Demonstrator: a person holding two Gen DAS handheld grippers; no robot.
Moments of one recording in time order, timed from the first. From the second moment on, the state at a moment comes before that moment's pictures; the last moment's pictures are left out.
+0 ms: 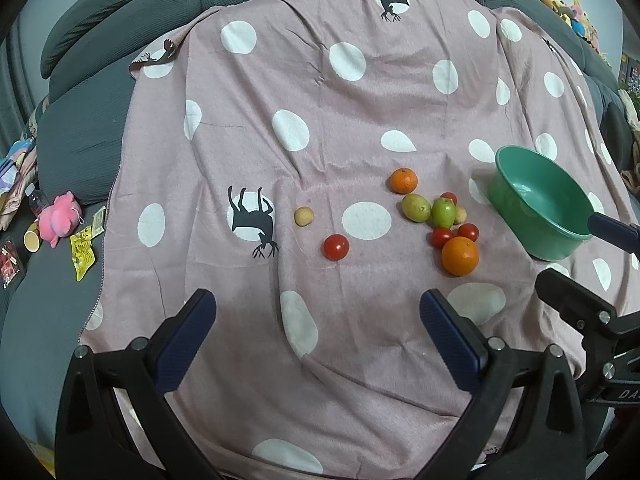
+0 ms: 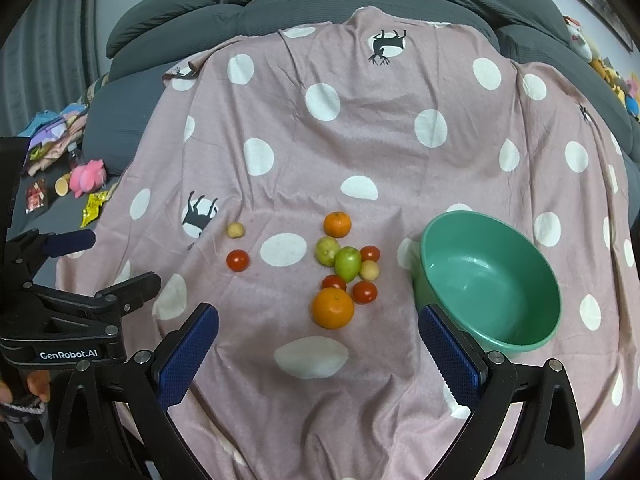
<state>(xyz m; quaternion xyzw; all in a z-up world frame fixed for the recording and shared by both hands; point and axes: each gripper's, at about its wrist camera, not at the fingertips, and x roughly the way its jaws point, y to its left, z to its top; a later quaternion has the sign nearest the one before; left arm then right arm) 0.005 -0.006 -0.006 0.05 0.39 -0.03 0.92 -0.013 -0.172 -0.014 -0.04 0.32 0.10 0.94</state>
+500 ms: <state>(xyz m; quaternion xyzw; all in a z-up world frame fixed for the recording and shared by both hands) 0.004 -0.006 -0.007 0.06 0.39 -0.04 0.92 -0.012 -0.172 -0.014 -0.04 0.32 0.10 0.94</state>
